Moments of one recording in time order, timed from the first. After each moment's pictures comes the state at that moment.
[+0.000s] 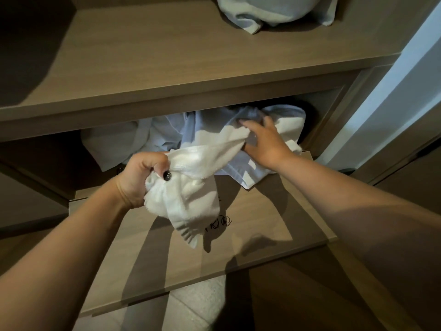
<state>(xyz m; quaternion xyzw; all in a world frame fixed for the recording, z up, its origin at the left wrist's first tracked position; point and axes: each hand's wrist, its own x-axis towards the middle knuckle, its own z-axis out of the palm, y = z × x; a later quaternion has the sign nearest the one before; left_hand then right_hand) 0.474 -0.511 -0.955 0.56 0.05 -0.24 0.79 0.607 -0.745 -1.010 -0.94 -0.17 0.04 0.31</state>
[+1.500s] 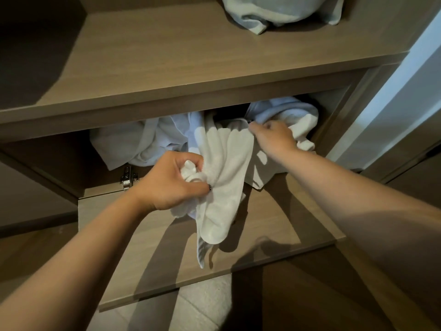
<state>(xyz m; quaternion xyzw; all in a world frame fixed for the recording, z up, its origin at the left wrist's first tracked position) 0.462 -0.532 -0.957 0.86 -0.05 -0.06 0.51 0.604 -0.734 -0.990 -0.92 0.02 0.08 0.39</state>
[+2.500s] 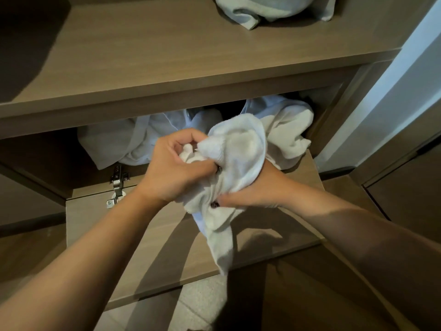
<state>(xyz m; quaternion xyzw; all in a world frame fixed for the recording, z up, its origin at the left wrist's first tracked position) 0.473 -0.562 -0.954 0.75 -0.07 0.07 0.66 0.514 -0.748 -0.982 -0.78 -0.28 0.19 0.52</state>
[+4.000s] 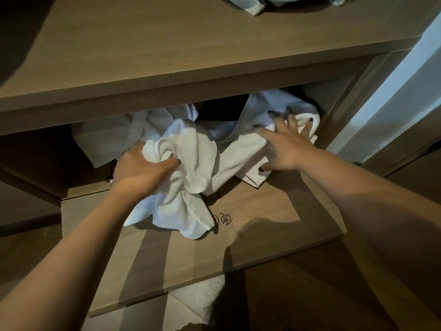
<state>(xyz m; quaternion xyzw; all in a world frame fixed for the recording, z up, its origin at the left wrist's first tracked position) 0.496 -0.497 -1.008 0.90 0.24 0.04 0.35 0.620 -0.783 -1.021 -0.98 -0.19 0.11 -0.04</state>
